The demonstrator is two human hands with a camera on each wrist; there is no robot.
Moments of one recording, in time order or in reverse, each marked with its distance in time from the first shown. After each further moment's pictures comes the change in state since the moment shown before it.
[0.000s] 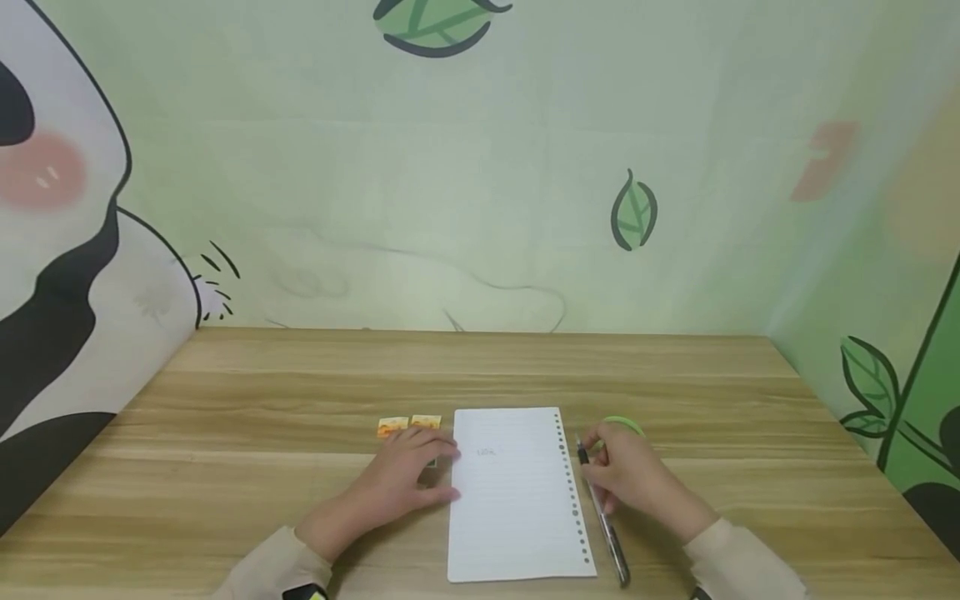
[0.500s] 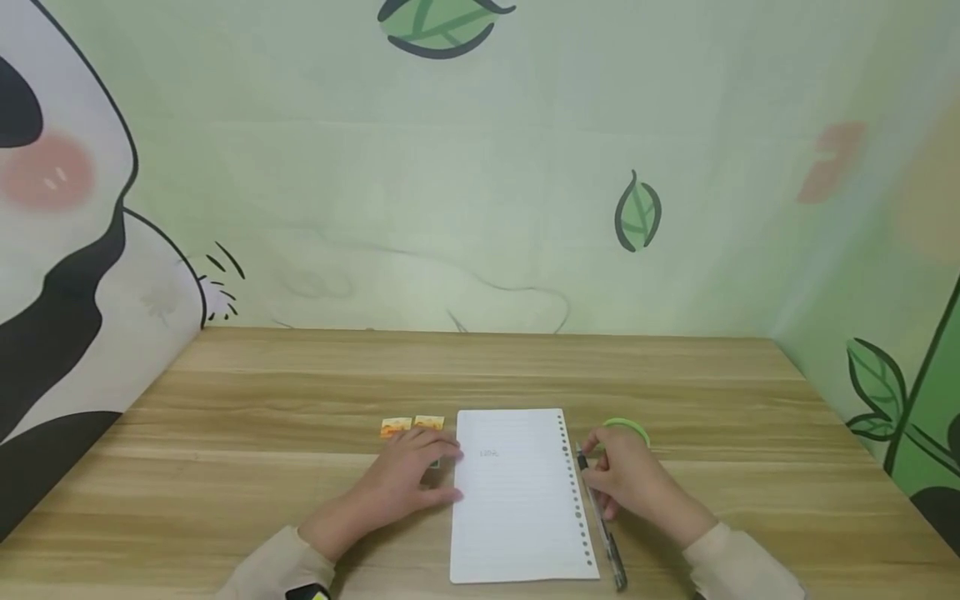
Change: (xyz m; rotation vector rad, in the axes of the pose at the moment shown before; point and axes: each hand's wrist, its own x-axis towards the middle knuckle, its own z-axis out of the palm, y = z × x) left_hand 0.000 0.001 -0.002 0.005 -0.003 -0.002; right_hand 0.001 -0.003 0.006 -0.004 0.006 0.054
